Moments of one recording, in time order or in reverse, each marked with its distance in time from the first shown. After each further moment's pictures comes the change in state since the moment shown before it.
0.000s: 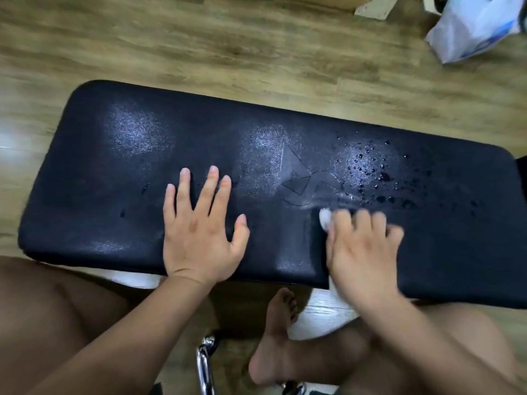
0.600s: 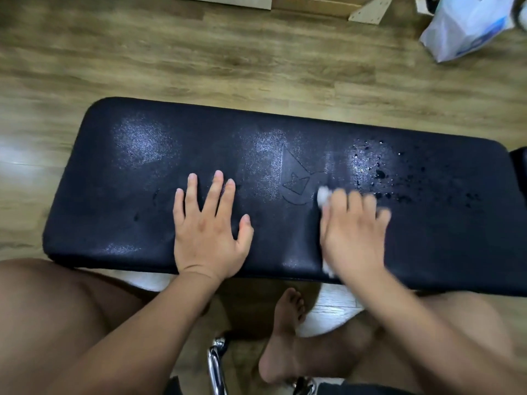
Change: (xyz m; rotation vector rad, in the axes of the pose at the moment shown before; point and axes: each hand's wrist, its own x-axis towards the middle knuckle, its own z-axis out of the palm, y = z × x) left_hand -0.002 -0.001 0.003 -0.010 -0.003 0.014; right_hand 0.015 -0.017 -0.001 0.066 0.071 0.129
